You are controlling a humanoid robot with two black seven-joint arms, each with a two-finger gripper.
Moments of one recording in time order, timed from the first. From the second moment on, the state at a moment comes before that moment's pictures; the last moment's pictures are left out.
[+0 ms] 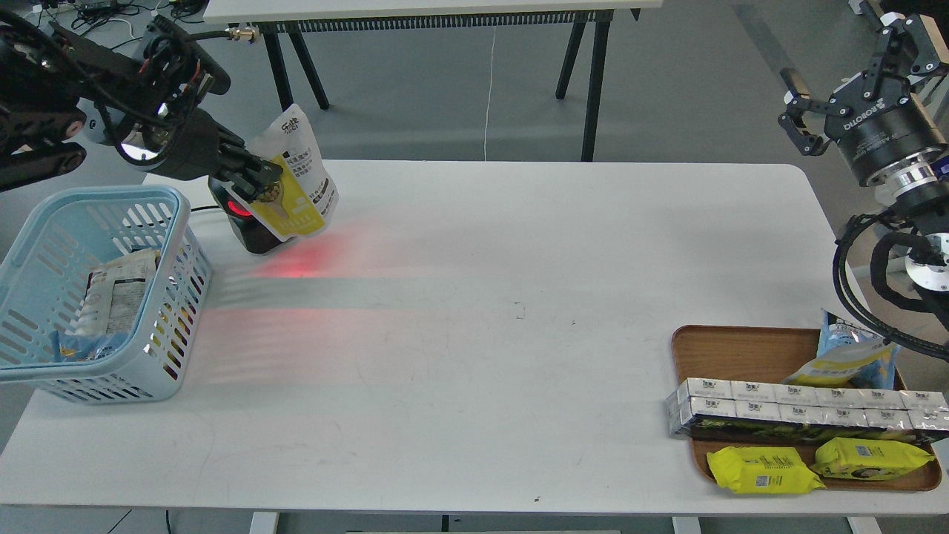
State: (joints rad) left arm -1.78 0.55 0.97 -1.00 1.27 -0.16 -0.49; right arm 0.78 -0.60 0.68 0.75 -0.08 0.49 0.49
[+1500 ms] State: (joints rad) left arm -1.58 1.13 0.71 -1.09 1.56 -0.27 -0.49; right arm 0.78 -0.60 0.68 0.74 -0.08 0.49 0.49
